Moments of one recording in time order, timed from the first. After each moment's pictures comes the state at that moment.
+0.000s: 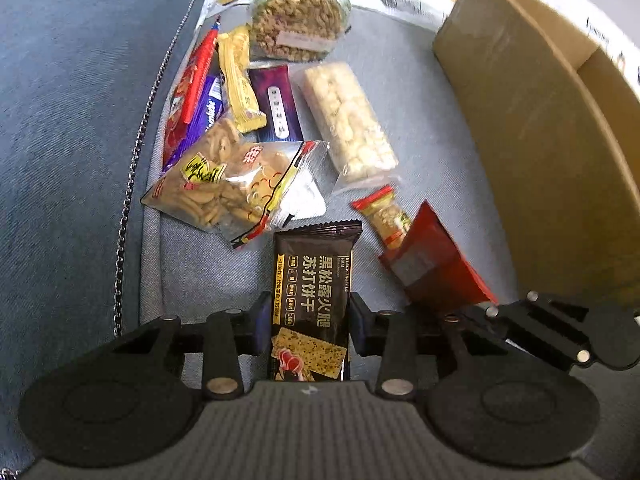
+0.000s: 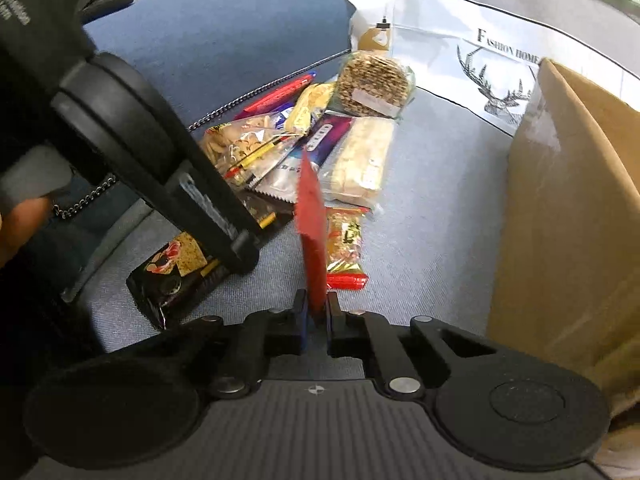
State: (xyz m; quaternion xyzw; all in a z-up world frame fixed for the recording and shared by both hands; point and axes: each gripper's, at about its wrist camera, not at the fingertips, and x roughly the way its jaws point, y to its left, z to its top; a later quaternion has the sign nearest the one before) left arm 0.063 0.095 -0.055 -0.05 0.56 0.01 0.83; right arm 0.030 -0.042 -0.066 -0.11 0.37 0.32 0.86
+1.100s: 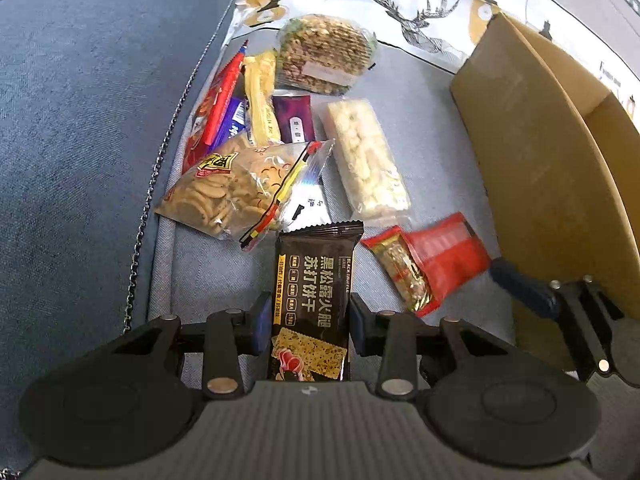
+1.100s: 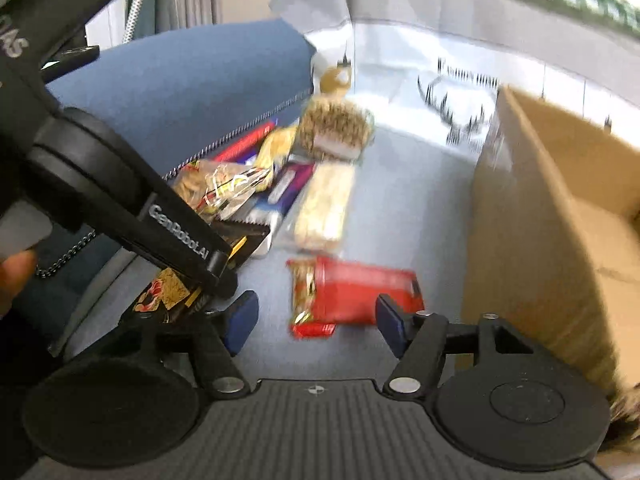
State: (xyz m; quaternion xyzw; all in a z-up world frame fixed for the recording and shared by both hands) left arm 0.064 0.103 -0.054 -0.08 0.53 0.04 0.84; right arm 0.032 -0.043 -0.050 -0.09 0.32 0.27 0.90
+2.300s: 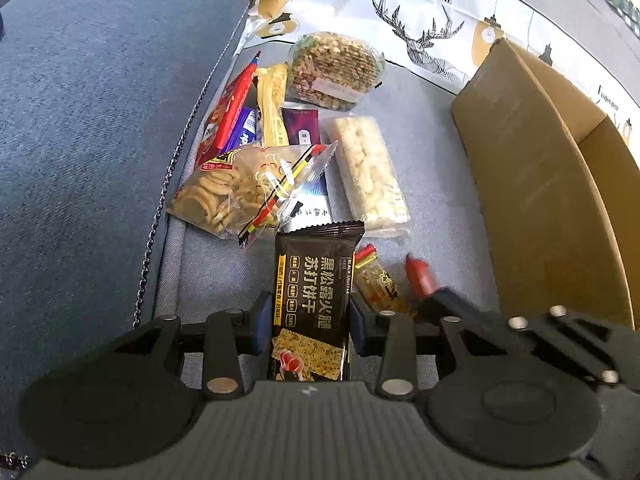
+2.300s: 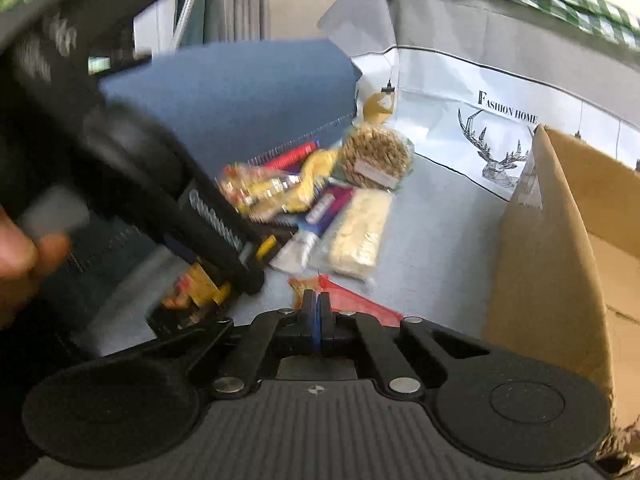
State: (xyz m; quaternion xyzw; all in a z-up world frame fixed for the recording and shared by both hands) left arm 0.054 0.109 -0.046 -0.11 0.51 0.05 0.85; right arm 0.027 -0.045 -0.042 -0.08 0.28 0.34 0.89
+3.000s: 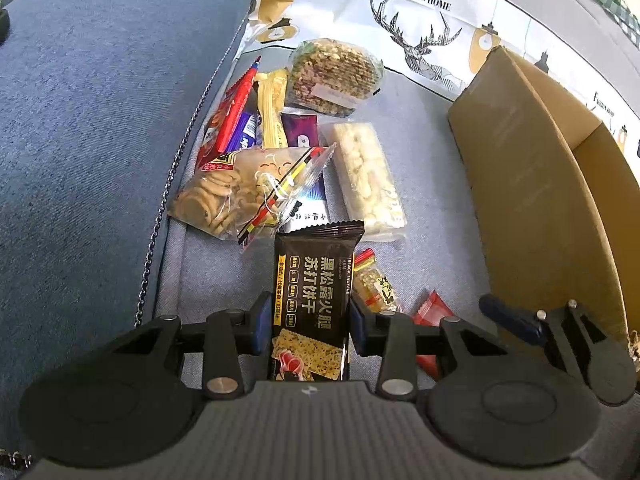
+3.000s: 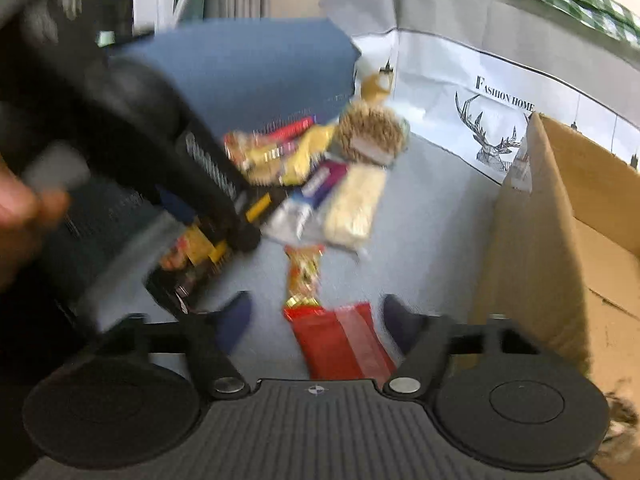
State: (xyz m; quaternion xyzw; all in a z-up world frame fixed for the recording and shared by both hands) left arm 0.053 0.112 -0.045 -0.11 0.51 0.04 0.85; right arm 0.027 -0.042 -0.051 -0.14 0.31 0.32 0.88
